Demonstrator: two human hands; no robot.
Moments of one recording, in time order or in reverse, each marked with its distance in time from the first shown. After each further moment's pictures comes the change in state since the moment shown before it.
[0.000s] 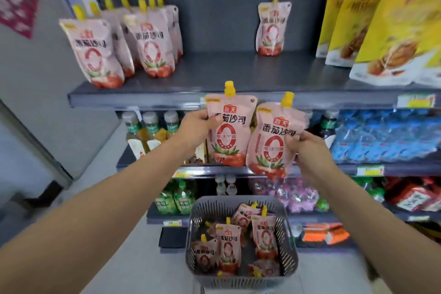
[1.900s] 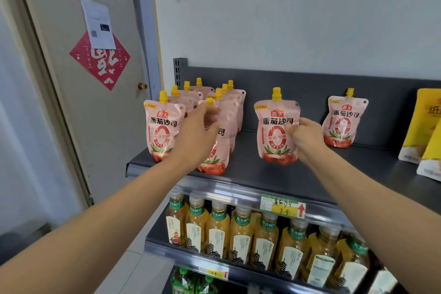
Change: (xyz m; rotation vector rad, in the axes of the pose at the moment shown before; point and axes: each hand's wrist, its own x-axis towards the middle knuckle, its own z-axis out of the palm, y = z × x) left_hand 0.077 0.119 -0.140 0.527 0.524 0.559; right_hand 0.161 -0.156 0.211 -0.057 -0.089 -0.223
